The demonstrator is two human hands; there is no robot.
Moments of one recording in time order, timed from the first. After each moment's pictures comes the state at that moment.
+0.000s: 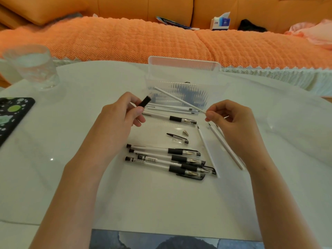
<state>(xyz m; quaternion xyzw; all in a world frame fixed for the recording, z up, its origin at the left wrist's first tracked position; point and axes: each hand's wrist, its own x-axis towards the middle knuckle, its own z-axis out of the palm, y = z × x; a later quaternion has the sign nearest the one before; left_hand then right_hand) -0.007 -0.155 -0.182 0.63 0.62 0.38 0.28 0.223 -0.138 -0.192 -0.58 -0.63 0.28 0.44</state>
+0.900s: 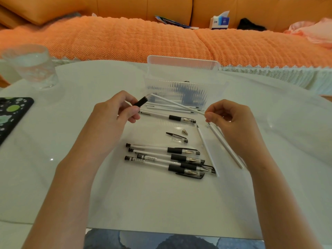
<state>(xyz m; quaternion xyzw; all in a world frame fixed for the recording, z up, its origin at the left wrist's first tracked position) -0.017 -0.155 -0.184 0.63 0.62 0.39 0.26 0.225 -0.139 -0.191 -0.58 -0.65 0.27 0.41</state>
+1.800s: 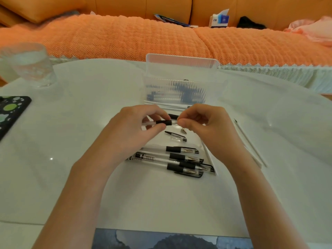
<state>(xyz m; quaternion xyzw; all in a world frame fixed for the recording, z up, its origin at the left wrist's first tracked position) 0.009 -0.160 -0.184 0.72 0.57 0.30 0.27 0.191 -0.147 -0.191 -0.50 -0.69 0.34 0.40</state>
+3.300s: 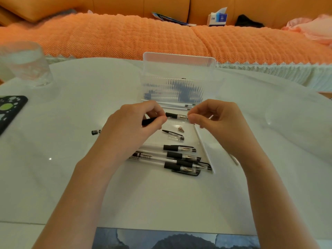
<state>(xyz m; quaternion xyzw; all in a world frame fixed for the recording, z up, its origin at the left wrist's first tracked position) 0.015 -0.159 -0.186 0.72 0.58 0.31 0.22 0.215 -0.146 -0.186 -0.54 -0.68 0.30 0.38</state>
